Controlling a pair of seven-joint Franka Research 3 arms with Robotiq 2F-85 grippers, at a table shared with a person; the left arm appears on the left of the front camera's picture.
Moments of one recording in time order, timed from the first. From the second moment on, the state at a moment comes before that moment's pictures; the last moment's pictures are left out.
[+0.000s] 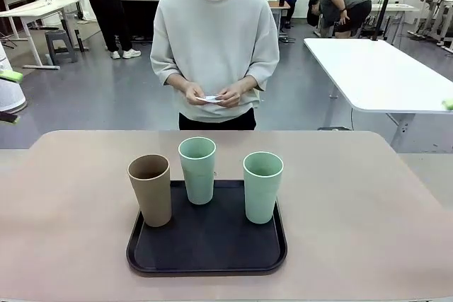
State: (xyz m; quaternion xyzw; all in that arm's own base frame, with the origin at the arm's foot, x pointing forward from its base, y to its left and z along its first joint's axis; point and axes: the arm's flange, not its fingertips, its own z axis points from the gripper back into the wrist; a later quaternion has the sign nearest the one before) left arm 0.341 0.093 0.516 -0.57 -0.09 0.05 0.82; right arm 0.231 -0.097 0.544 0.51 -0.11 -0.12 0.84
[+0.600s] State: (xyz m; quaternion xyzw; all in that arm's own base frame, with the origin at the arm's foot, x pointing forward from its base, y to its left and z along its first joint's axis) left arm 0.309 0.149 0.509 -0.58 -0.06 0.05 0.81; right arm 0.193 -0.129 0.517 0.54 -0.08 -0.08 0.83
